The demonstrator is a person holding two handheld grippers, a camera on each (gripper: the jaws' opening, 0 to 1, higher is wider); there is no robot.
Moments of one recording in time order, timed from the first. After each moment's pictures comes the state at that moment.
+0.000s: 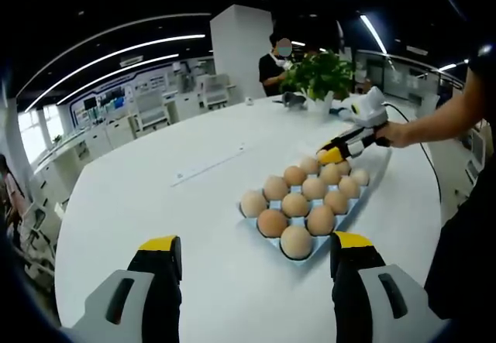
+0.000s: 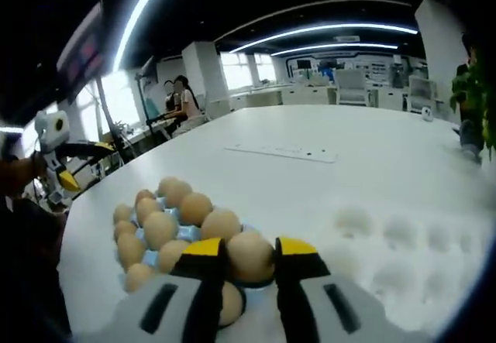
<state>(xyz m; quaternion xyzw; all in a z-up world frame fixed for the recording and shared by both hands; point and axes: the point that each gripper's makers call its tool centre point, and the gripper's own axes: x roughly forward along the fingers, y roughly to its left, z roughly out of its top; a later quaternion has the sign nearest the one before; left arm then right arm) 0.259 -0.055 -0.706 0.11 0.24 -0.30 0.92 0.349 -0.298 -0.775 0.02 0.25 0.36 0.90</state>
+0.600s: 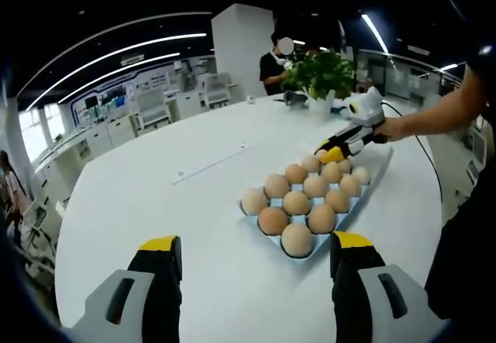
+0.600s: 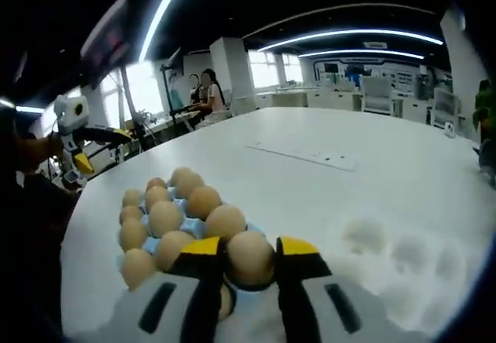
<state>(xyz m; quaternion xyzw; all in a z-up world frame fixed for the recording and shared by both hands) 0.258 -0.053 -0.708 0.11 0.24 -0.30 0.92 0.346 -0.290 -0.775 -0.02 0.23 0.43 0.87</state>
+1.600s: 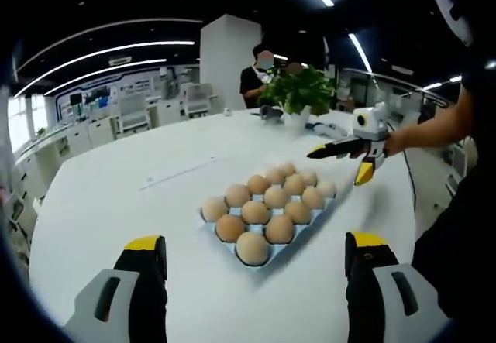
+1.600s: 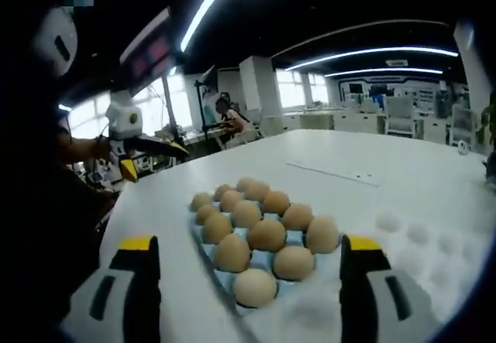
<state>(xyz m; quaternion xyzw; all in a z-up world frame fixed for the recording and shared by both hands) 0.223 -0.093 -0.705 0.06 0.22 -0.36 0.90 0.246 -0.286 -0.725 0.00 0.16 0.50 0.85</state>
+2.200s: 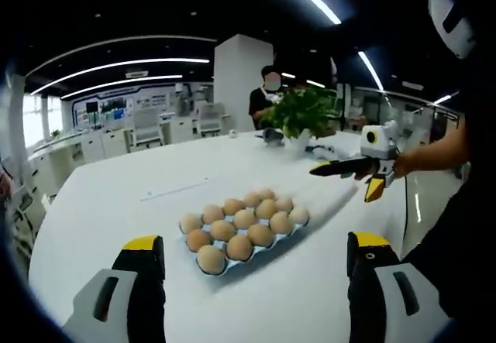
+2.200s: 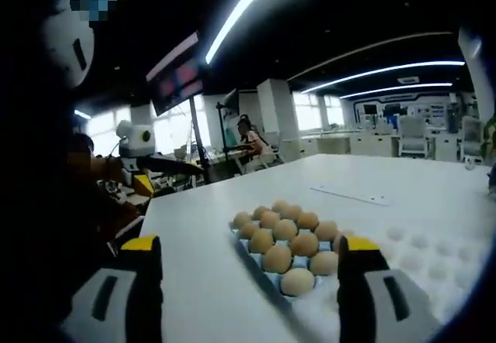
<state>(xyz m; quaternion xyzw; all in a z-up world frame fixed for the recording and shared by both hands) 0.166 -0.136 -0.663 0.04 0.17 -0.31 0.93 0.192 -0.305 -0.683 0.03 0.10 0.54 0.84</state>
